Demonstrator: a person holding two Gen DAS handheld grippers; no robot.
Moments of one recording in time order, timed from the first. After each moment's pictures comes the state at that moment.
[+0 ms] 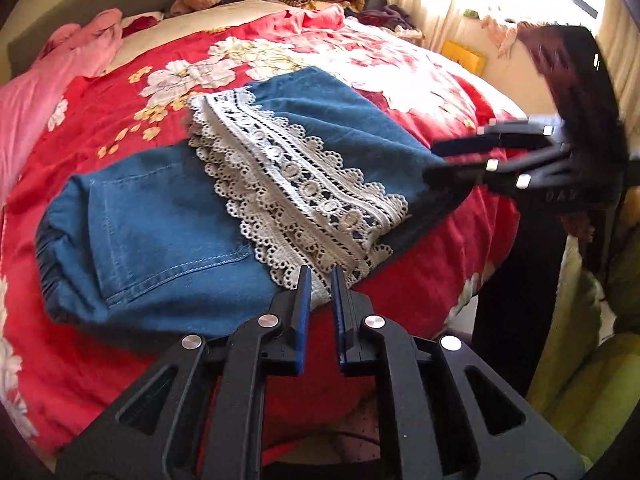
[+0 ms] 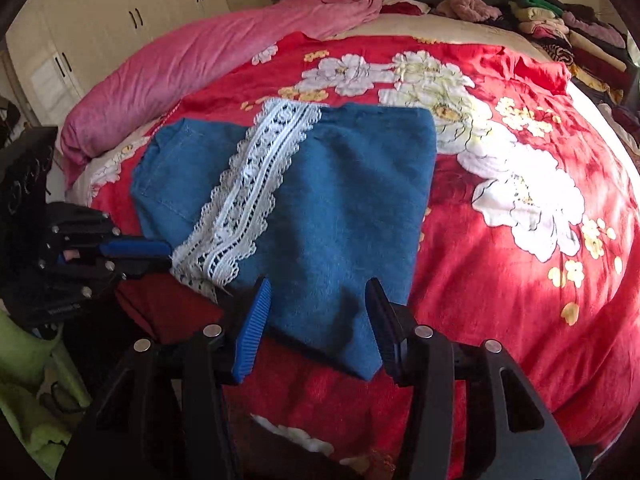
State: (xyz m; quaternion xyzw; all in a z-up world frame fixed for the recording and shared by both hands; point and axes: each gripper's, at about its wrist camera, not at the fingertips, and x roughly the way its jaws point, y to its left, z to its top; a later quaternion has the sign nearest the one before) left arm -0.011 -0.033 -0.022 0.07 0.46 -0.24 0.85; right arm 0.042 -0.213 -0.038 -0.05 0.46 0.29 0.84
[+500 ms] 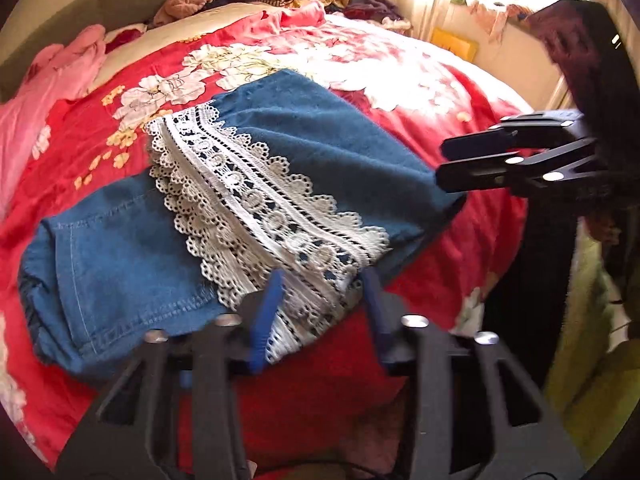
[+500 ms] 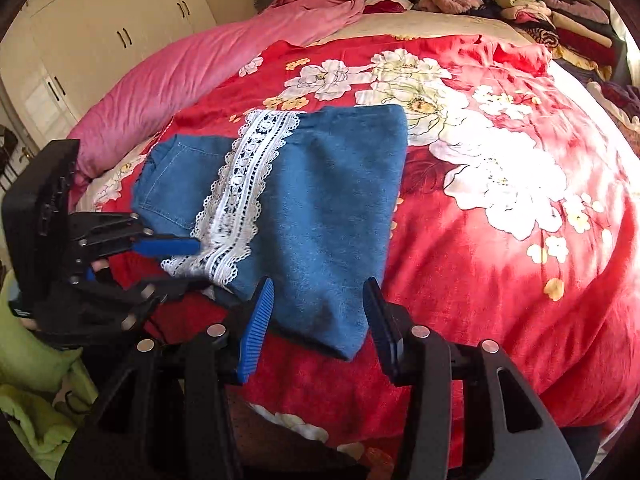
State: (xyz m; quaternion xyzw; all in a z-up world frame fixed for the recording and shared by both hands) left arm 0.007 -0.074 -0.037 0.13 0.45 -0.24 0.85; right arm 0.037 -0.238 -0.032 0.00 0.45 0.28 0.85
